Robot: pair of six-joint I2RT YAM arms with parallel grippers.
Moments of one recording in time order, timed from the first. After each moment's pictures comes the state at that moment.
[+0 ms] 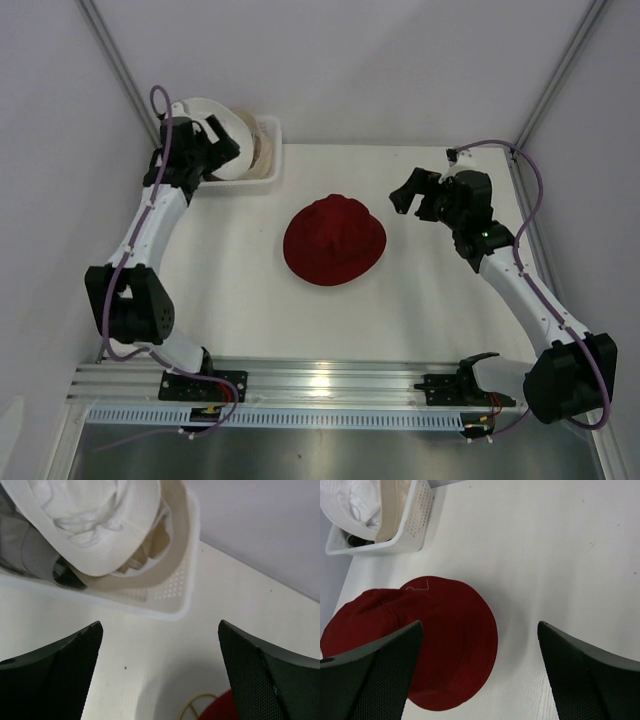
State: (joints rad) left arm -0.07 1.55 1.43 -0.32 -0.02 -0.50; right arm 0.28 1.20 0.99 -0.13 -0.14 0.44
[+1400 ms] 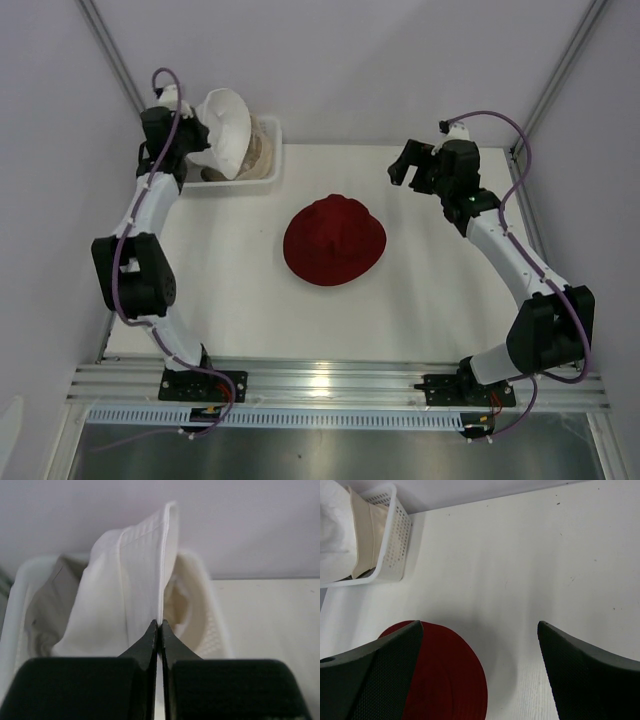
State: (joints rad) left arm 0.13 1.83 1.54 0.04 0.22 -0.17; right arm 0.27 1.47 1.26 -0.15 -0.05 0.41
